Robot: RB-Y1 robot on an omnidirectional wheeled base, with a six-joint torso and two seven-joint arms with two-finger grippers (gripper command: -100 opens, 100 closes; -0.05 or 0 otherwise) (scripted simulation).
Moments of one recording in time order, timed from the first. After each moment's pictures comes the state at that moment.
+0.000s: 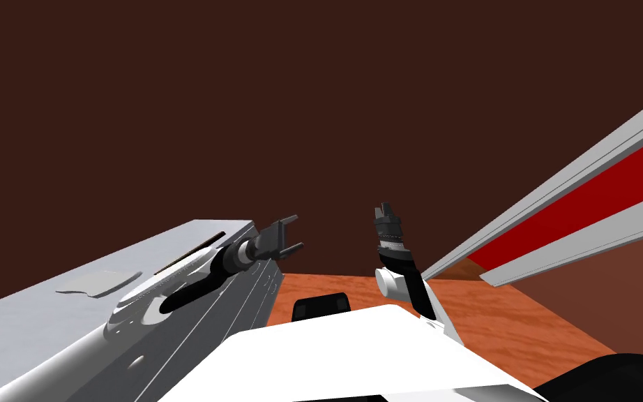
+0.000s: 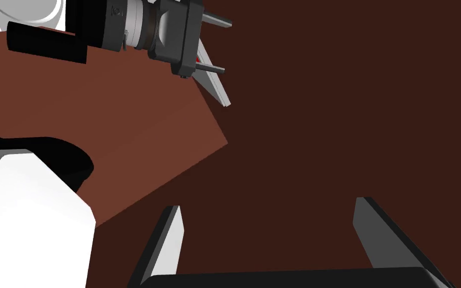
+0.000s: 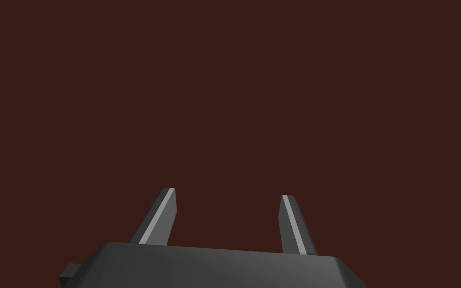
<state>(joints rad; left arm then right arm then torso) 0.09 1.05 -0.19 -2.29 -0.34 -0.66 -0.41 0.47 0.04 -0.07 -2.35 0.06 -0.40 0.10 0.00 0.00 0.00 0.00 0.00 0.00</state>
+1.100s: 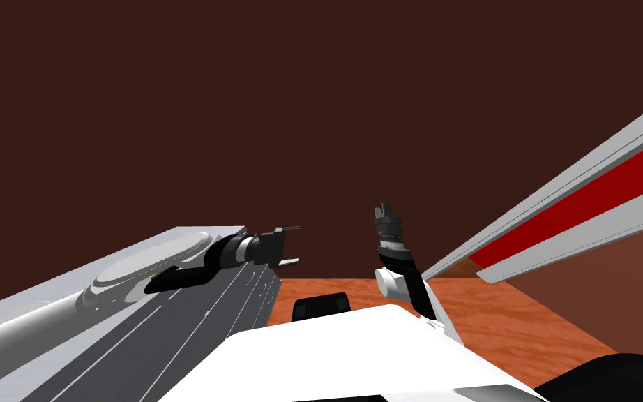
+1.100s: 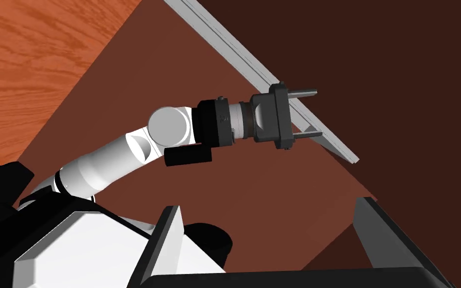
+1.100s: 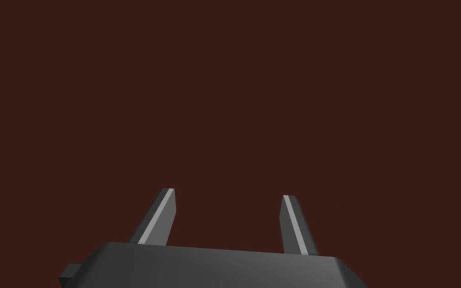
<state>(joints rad) -0.05 1.35 -0.26 -2.27 -0.50 -0.73 -0.63 0.47 0.04 -0.07 -2.35 0.06 -0.40 0.10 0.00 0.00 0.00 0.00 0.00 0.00</state>
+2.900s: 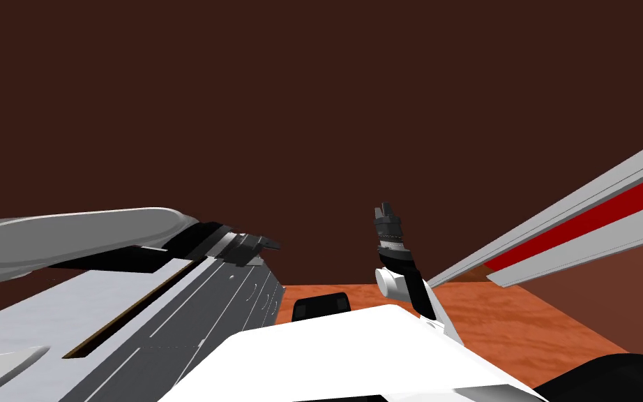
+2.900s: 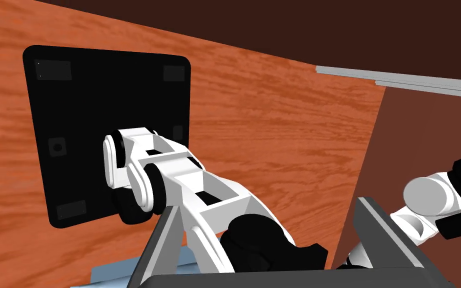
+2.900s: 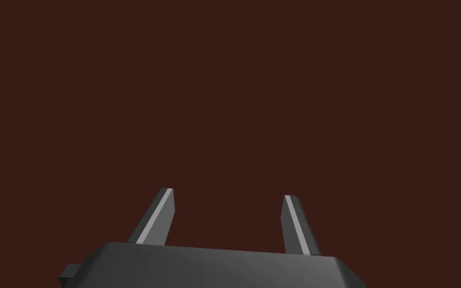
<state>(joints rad) -0.24 1.90 -0.36 -2.23 -0.78 -0.86 -1.06 0.47 0.04 -0.07 -2.35 0.06 -0.40 0.10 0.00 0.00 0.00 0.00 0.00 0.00</state>
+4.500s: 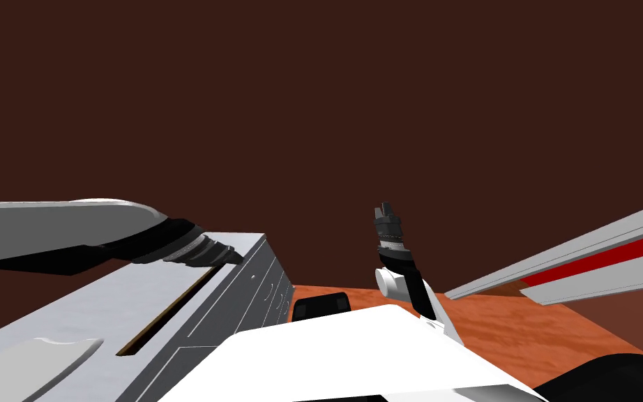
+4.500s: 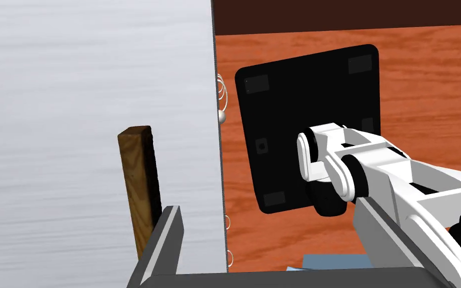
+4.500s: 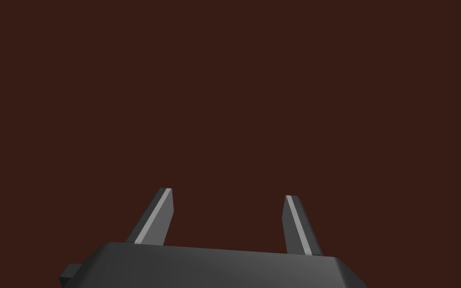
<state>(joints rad) -0.32 2.18 -0.49 -2.18 -1.06 -0.98 -1.33 0.47 0.04 -0.07 -2.35 0.06 -0.40 0.10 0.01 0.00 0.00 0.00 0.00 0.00</state>
